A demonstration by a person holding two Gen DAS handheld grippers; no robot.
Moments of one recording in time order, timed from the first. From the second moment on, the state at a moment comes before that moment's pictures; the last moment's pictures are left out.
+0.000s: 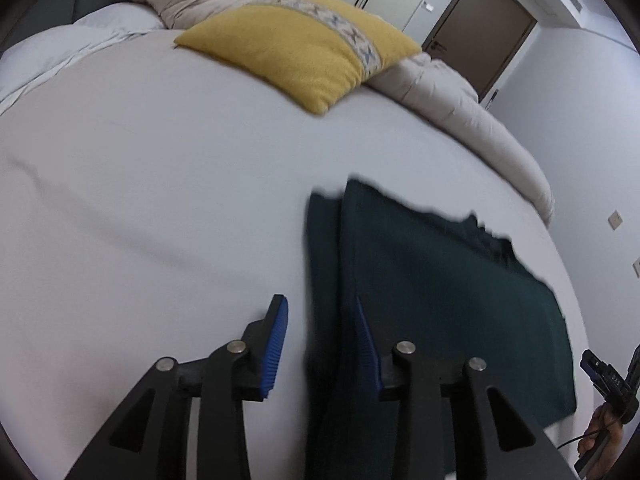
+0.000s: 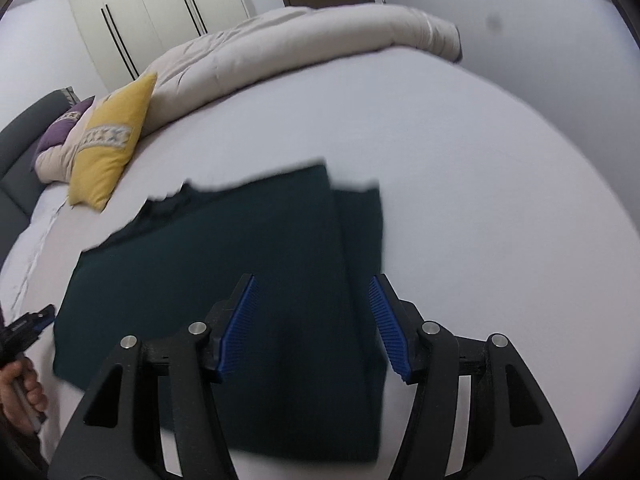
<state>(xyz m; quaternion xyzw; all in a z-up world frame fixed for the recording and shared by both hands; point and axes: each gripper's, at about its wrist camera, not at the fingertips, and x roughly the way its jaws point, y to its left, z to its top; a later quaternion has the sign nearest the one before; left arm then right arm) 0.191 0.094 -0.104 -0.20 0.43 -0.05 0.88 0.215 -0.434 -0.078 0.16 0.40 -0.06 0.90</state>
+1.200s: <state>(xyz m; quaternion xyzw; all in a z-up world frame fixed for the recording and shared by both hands) 0.139 0.074 -0.112 -0.12 0.46 -0.09 0.88 0.150 -0.461 -0.125 0.23 0.44 -0.06 0.87</state>
